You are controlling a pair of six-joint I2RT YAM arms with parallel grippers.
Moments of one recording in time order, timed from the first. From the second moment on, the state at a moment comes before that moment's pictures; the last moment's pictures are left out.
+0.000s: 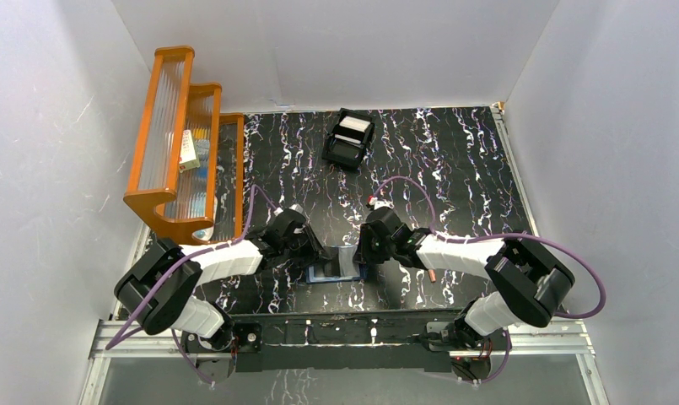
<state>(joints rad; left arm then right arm) -0.73 1.42 0.53 0.04 0.13 -1.09 0.86 1.45 0.62 -0.03 -0.05 0.74</state>
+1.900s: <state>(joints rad) -0.80 1.50 0.69 -0.07 0.10 -0.97 0.87 1.43 0.57 0.04 -0.12 0.81</state>
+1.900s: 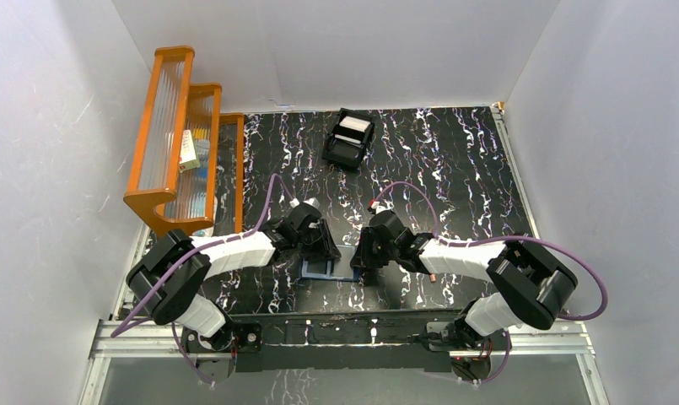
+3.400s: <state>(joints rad) -0.60 1.29 0.43 0.05 0.33 -0.91 0.87 1.54 0.68 0.03 -0.13 0.81</state>
